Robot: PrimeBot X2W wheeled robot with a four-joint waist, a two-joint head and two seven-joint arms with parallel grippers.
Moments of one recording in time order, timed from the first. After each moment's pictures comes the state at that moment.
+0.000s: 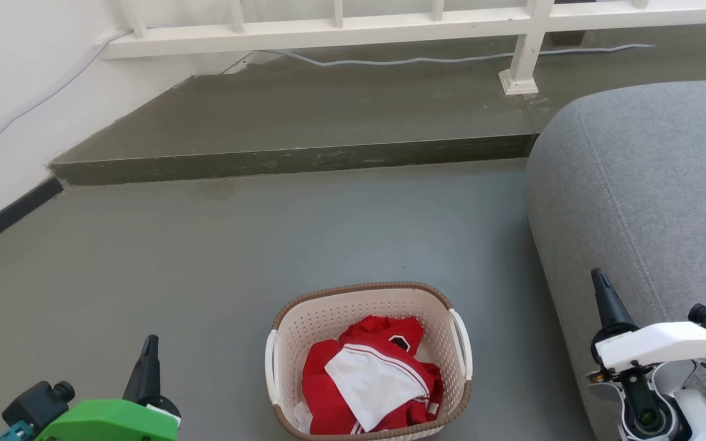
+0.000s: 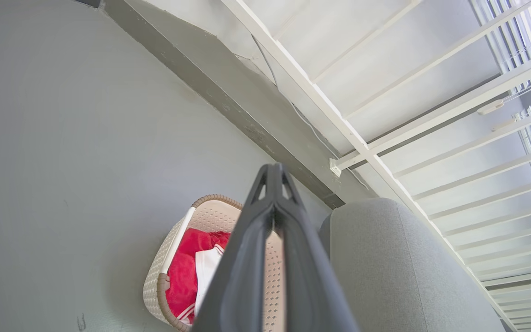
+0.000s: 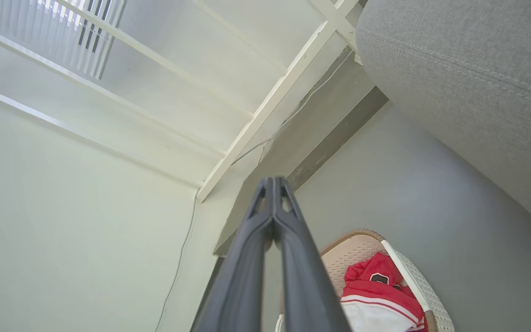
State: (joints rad) left arm 0.09 0.10 -0.15 0.11 -1.04 0.02 -0.11; right arm 0.01 -0.12 0.13 0.22 1.03 0.01 -0.10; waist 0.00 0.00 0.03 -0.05
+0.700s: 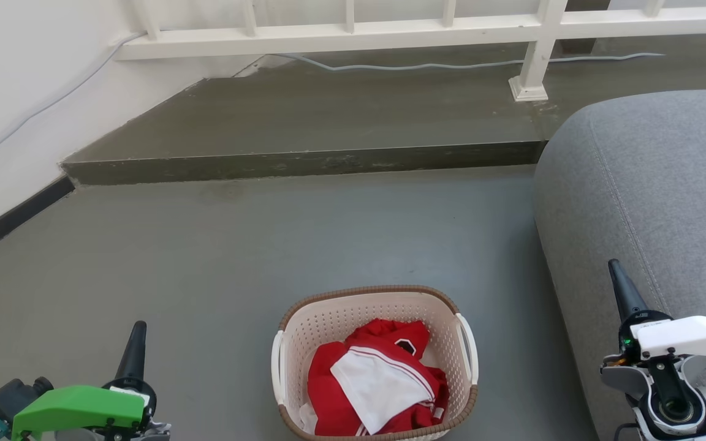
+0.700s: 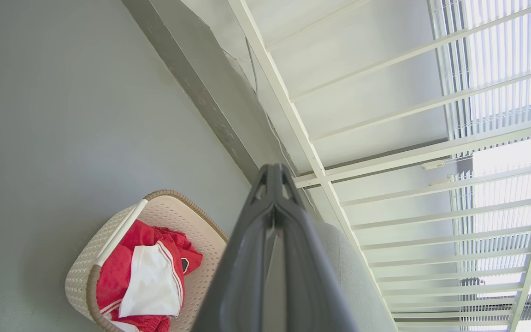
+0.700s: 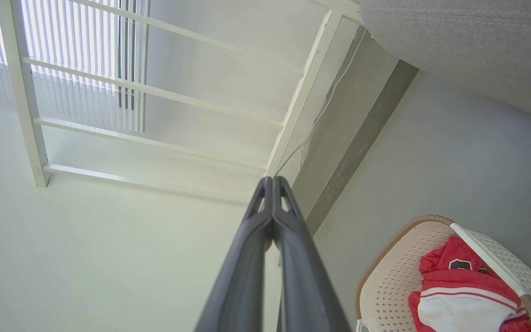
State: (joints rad) left arm 0.04 0.11 -0.10 0.16 -1.34 -0.03 -0.05; right arm -0.01 -0.11 0.05 0.23 1.32 0.05 -0.03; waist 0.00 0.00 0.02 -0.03
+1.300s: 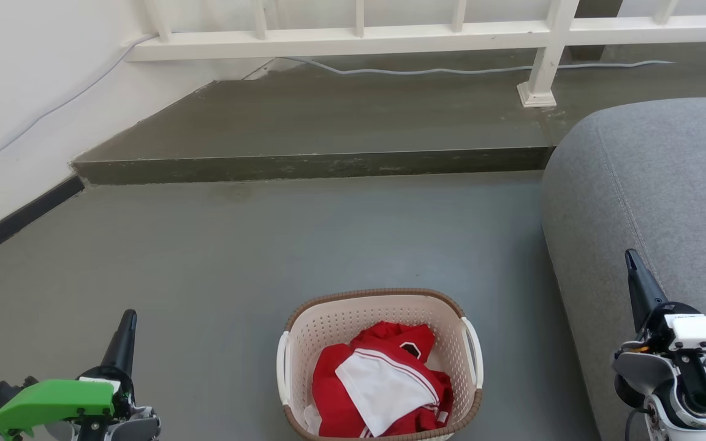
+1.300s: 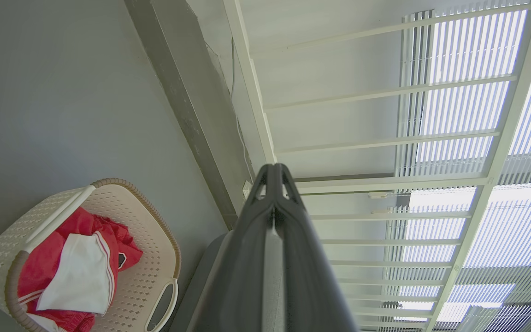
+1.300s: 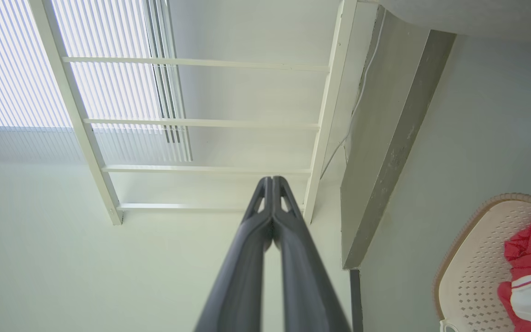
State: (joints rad) left arm -0.01 0.11 -0.06 0.21 -1.61 -0.09 0.00; right arm -0.03 -0.10 -0.02 0.25 1.58 0.10 0.02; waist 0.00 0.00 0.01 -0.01
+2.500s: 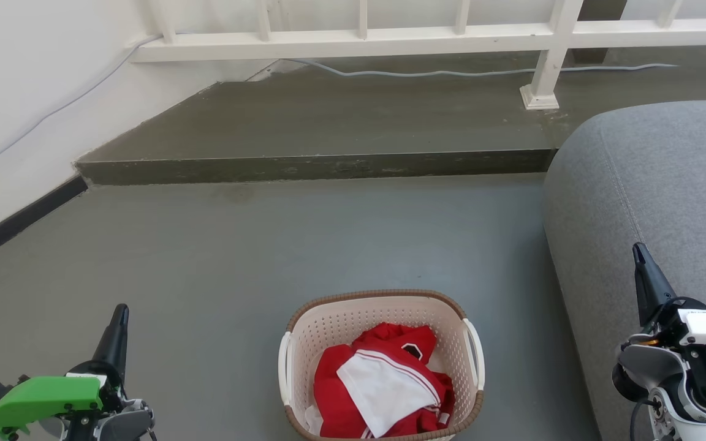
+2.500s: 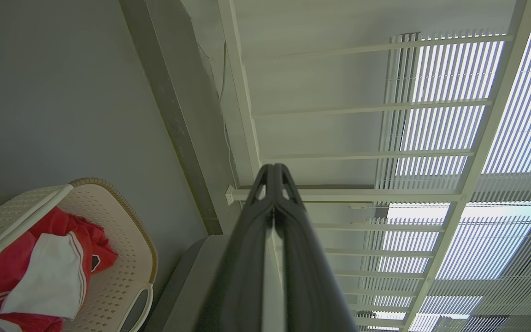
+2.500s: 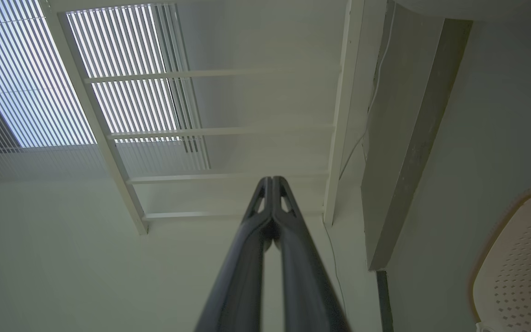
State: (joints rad) left arm -0.03 0.11 -0.04 0.25 -1.69 -0.11 0.02; right arm -0.05 -0.10 -0.05 0.26 1.67 0.11 0.04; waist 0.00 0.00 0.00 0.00
